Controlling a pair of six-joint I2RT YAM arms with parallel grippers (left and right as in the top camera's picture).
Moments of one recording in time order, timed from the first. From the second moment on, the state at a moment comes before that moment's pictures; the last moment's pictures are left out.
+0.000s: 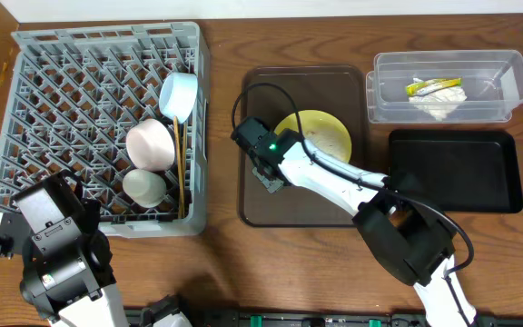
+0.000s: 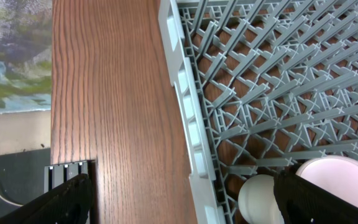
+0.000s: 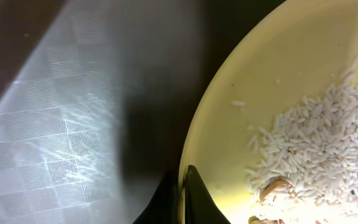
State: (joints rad) left arm 0.52 0.86 1.07 -1.18 -0.45 -0.83; right arm 0.85 2.19 1.62 -0.78 0.19 0.14
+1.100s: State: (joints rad) left arm 0.52 0.86 1.07 -1.18 -0.45 -0.83; right arm 0.95 2.20 1.71 -0.92 0.49 0.32
